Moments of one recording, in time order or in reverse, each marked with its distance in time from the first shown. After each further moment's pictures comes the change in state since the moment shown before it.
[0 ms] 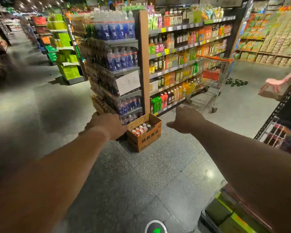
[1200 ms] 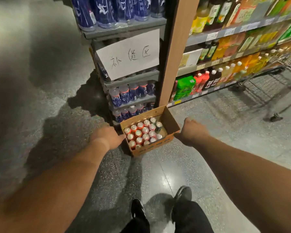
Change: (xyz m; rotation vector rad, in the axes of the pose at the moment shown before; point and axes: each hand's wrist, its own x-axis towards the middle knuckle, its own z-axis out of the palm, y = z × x) left_hand 0.706 0.042 0.289 -0.263 -0.620 -0.463; right_hand 0.773 0.060 0.304 -0.056 -0.531 -0.043
